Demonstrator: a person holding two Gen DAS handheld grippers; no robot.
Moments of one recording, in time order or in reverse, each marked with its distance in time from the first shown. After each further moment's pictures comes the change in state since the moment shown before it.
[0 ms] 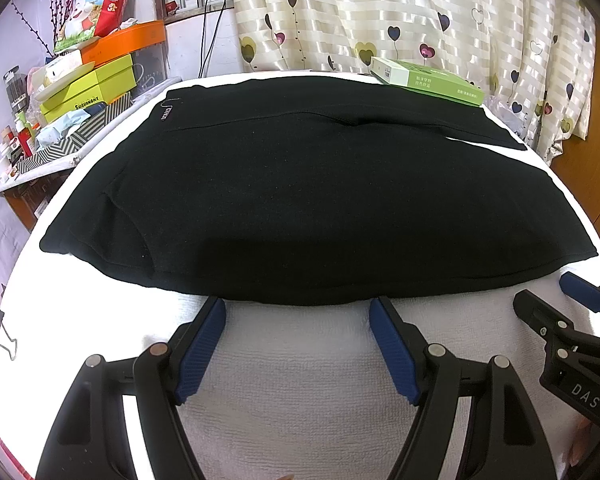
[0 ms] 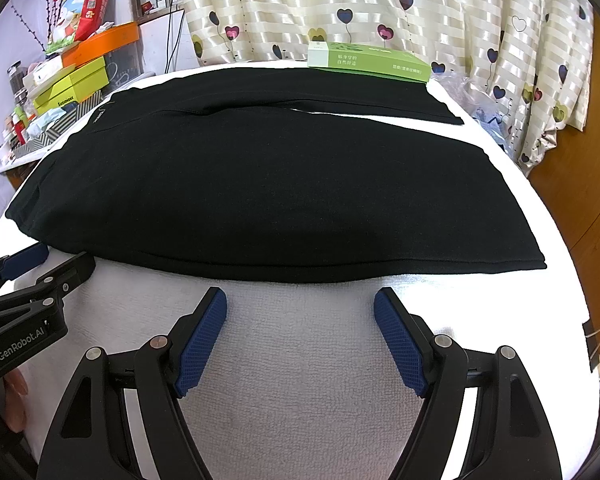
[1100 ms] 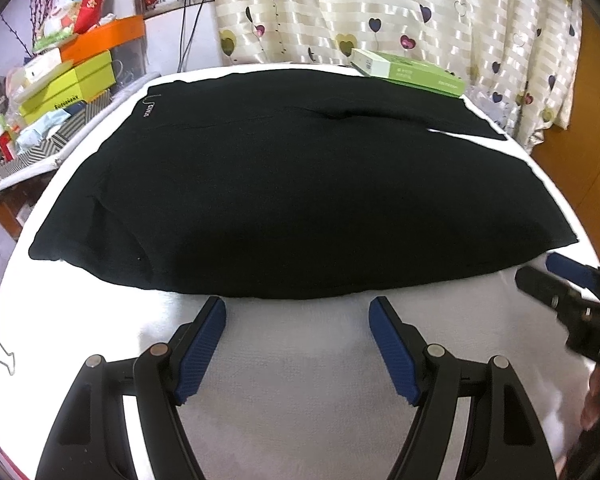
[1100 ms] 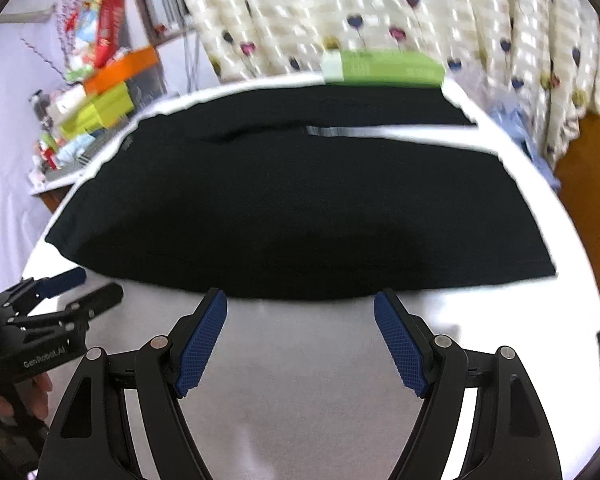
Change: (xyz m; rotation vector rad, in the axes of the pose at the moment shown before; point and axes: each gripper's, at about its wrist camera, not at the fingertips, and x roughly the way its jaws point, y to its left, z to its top) left arm -0.009 0.009 0.005 0.036 0.043 -0.096; right arm -0.030 -0.012 0.021 0.001 -0.065 0.149
